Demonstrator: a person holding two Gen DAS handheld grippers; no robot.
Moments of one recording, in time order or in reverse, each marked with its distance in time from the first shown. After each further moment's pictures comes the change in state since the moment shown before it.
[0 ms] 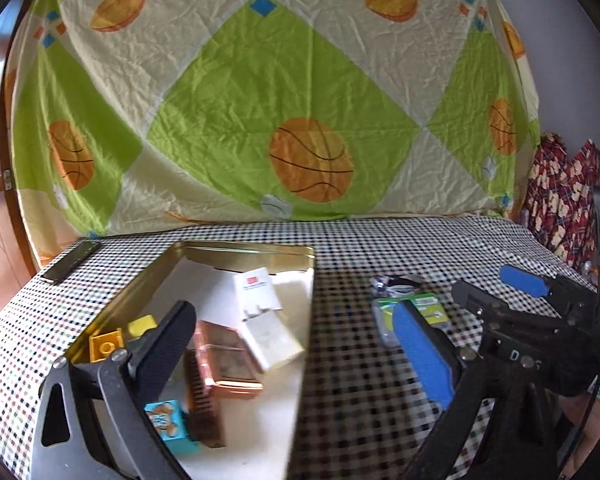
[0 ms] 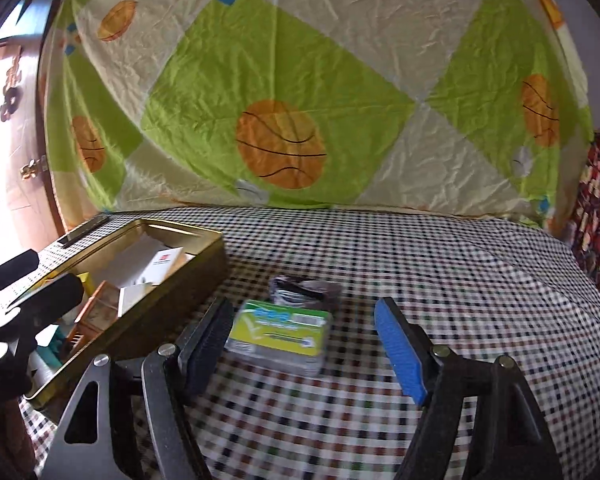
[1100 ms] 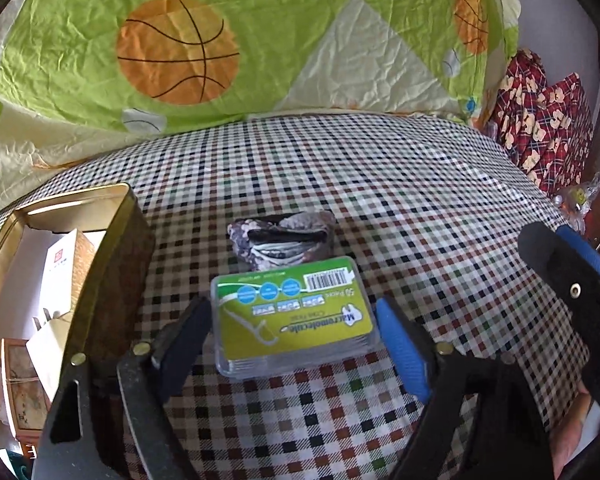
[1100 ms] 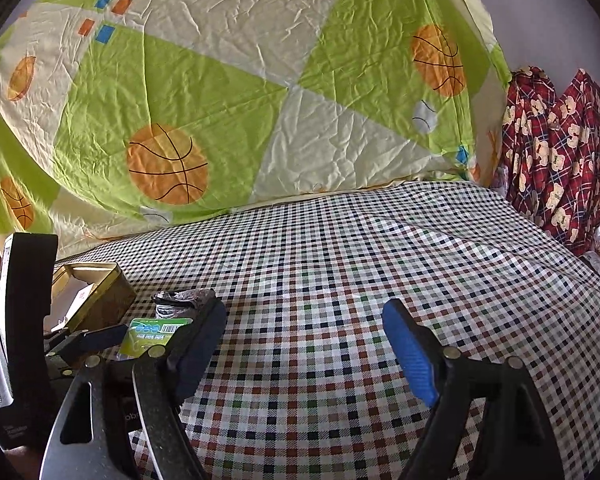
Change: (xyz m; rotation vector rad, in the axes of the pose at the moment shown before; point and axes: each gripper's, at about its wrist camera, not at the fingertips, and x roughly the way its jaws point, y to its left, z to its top) left arm 0.118 -0.093 -0.003 0.083 0.357 -0.178; right arm -0.006 -0.077 -0.003 0.212 0.008 -0.123
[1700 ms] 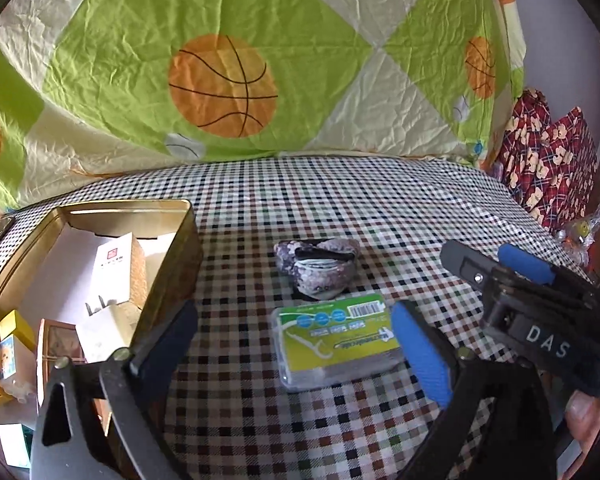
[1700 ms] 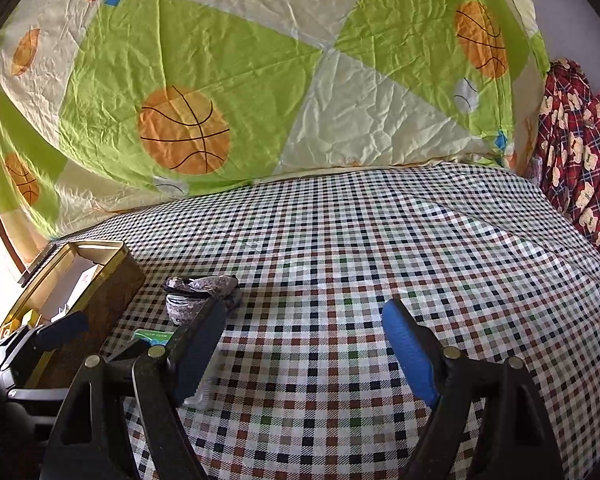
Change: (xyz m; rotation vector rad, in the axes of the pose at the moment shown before) left arm -0.032 0.019 -0.010 -0.055 -0.130 0.013; right arm 0.036 0.017 0.005 -0.019 0.092 0.042
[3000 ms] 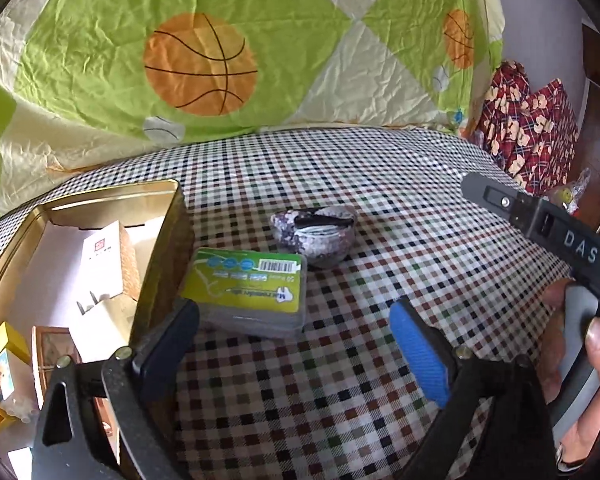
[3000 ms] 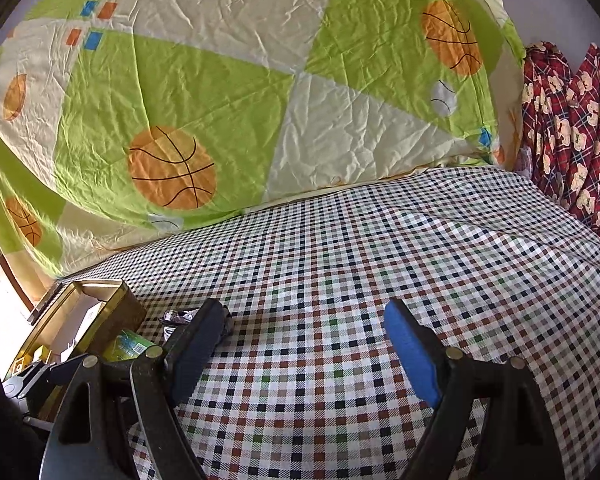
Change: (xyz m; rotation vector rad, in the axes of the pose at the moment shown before) left arm 0.005 0.018 -0.007 0.074 0.091 -0.066; right arm -0.005 -0.016 0.006 0.086 -0.062 0.027
